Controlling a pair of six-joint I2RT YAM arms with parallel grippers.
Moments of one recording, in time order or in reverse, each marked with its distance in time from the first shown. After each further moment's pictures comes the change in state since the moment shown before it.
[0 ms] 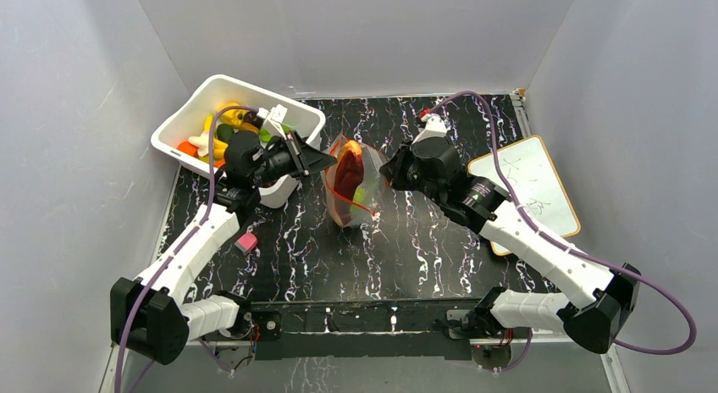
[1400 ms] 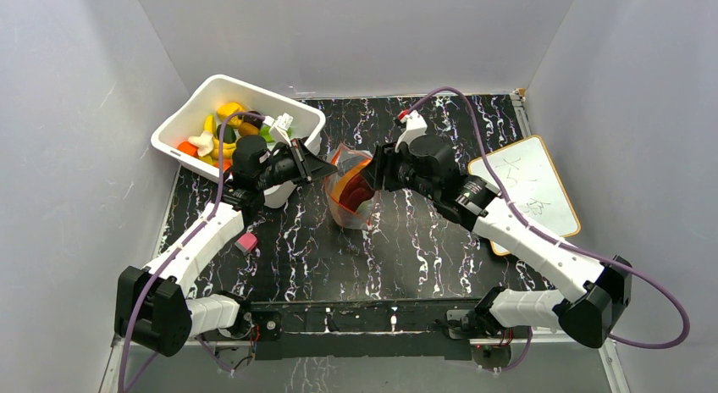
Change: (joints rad) left arm 0.000 0.045 -0.054 0.017 0.006 0.022; right arm -0.004 0.042 -0.007 0.101 -0.173 -0.216
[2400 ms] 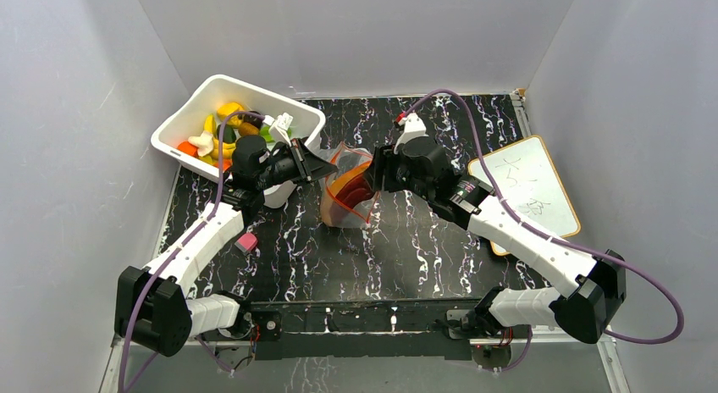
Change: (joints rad) left arm 0.000 0.000 0.000 0.006 0.000 0.012; right arm 0.000 0.035 -0.021 0.000 0.069 -0.003
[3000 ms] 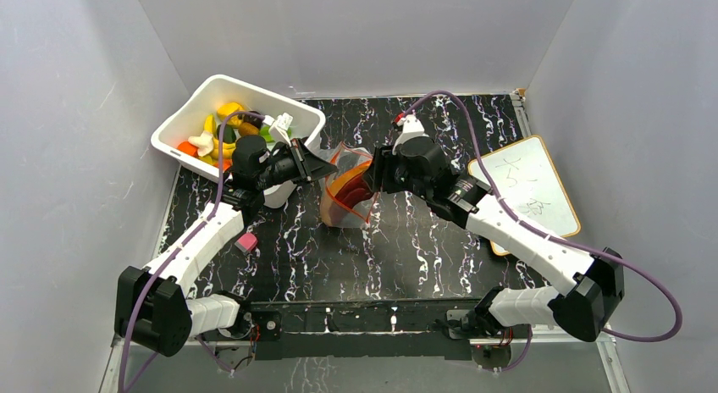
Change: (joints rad) left arm 0.000 0.000 0.000 0.000 0.000 0.000; right arm 0.001 0.010 0.006 -0.027 -0.006 0.038
